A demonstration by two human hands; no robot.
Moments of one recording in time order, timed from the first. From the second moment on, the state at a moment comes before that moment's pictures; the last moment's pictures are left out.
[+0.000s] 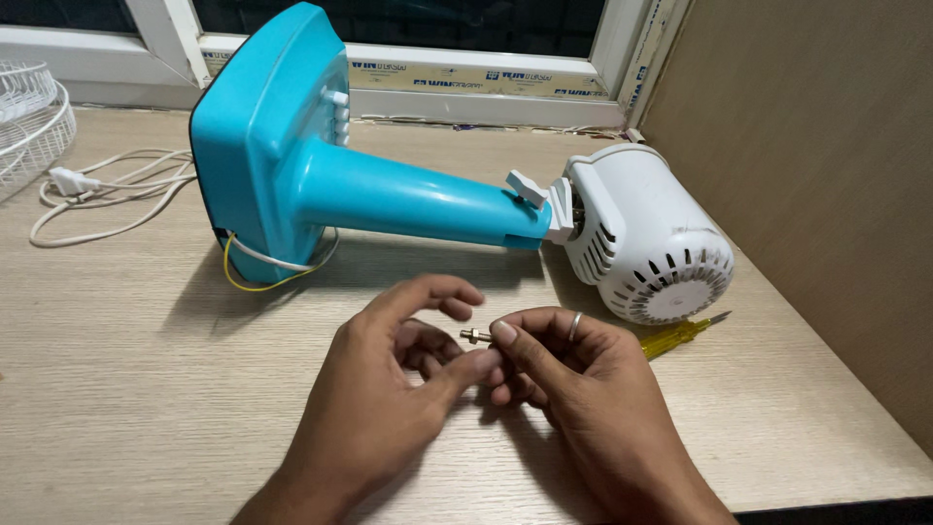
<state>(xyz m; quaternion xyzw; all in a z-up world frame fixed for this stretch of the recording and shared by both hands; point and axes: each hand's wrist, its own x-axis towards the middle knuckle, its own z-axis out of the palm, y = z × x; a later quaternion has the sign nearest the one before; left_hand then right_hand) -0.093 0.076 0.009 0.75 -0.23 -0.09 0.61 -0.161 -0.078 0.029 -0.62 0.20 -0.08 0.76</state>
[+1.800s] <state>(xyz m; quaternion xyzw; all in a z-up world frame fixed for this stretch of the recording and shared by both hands) -0.092 0.079 0.006 0.68 -0.34 -0.02 0.65 -0.162 -0.082 0.026 -0.63 0.19 -0.09 0.75</state>
